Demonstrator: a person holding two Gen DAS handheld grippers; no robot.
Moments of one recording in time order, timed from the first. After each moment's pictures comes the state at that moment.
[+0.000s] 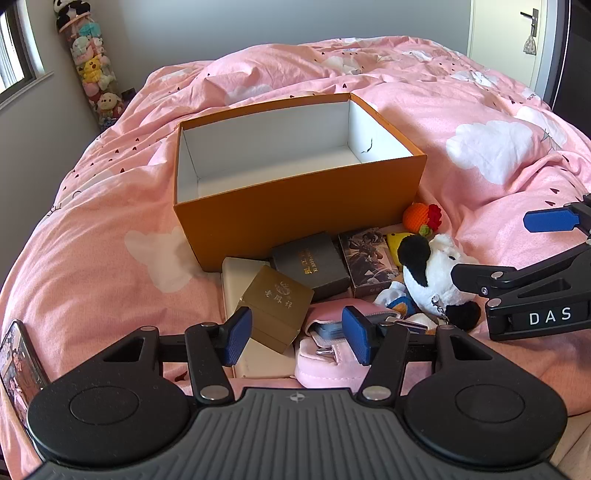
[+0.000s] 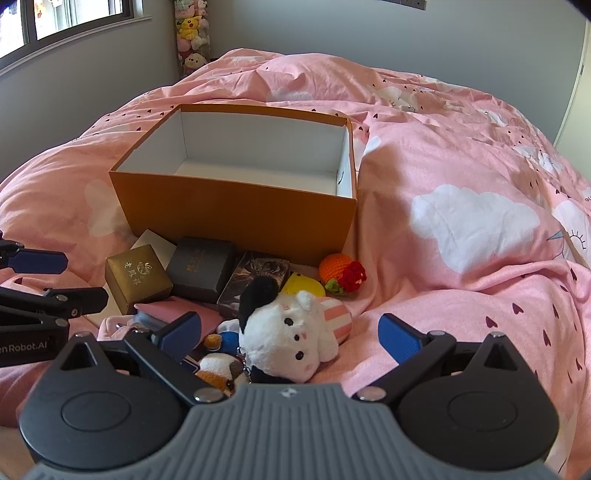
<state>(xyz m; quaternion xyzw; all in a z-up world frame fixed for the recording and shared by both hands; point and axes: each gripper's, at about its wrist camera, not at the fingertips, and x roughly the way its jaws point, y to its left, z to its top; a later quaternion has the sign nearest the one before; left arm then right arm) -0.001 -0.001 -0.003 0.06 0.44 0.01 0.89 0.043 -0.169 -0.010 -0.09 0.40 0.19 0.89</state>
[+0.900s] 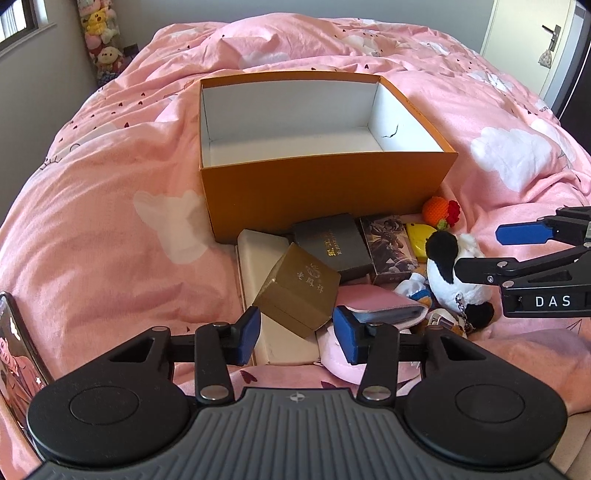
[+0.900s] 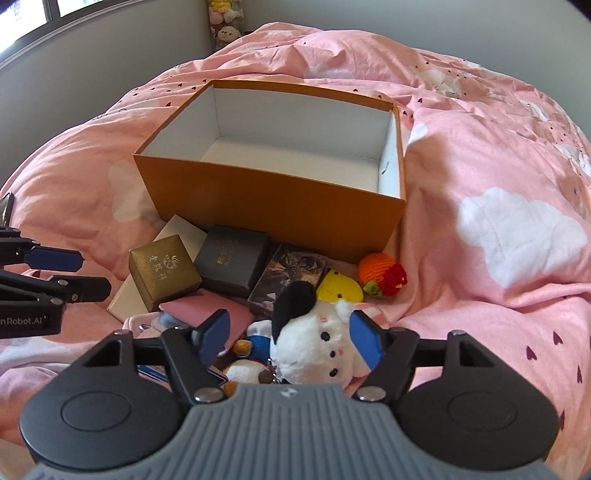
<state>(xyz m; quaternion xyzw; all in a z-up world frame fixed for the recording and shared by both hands) 0.014 0.052 -0.009 -0.01 0.49 0.00 0.87 0.071 -0.140 -0.010 -0.11 0.44 0.25 0.85</state>
